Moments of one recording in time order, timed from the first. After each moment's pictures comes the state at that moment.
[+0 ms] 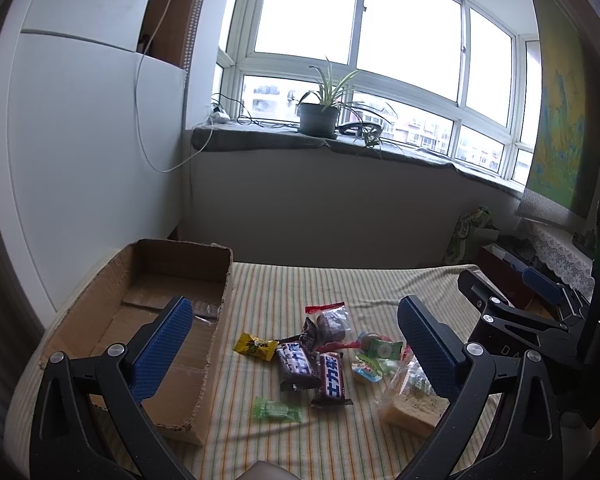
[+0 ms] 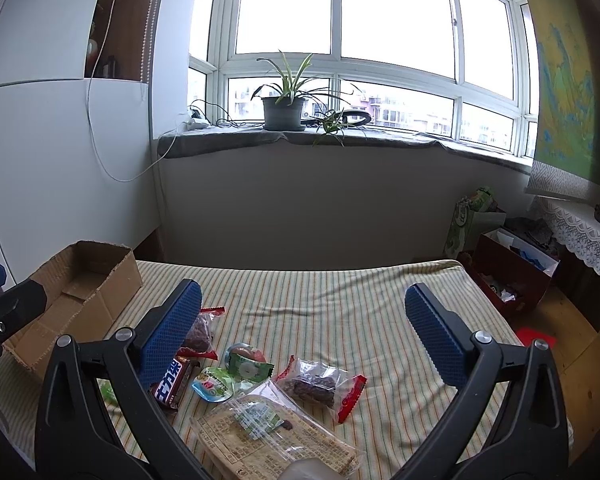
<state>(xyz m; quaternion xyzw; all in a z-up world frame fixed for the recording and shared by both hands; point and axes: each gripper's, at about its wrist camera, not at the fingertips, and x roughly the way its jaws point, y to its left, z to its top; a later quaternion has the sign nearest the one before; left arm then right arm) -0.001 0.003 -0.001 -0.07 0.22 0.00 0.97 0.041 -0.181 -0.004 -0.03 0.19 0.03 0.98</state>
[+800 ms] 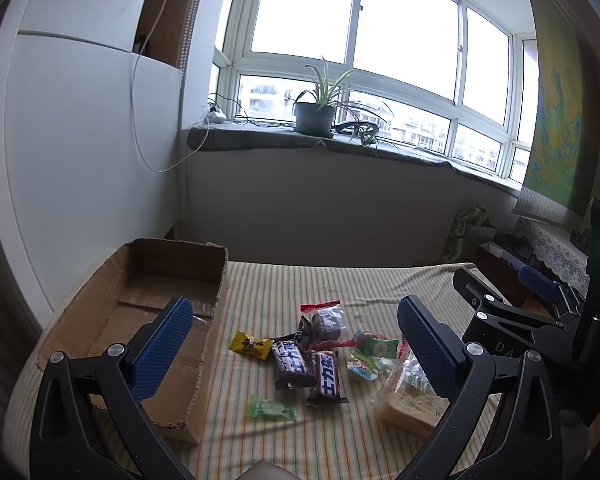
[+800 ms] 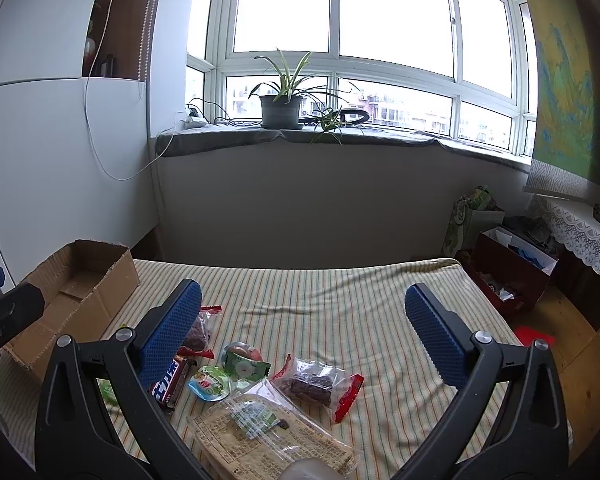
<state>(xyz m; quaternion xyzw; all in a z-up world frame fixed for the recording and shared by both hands) -0.002 -0.002 -0.005 -0.07 0.22 -0.01 0.97 0.042 -0.182 -0.007 -0.03 0.19 0.03 0.98</state>
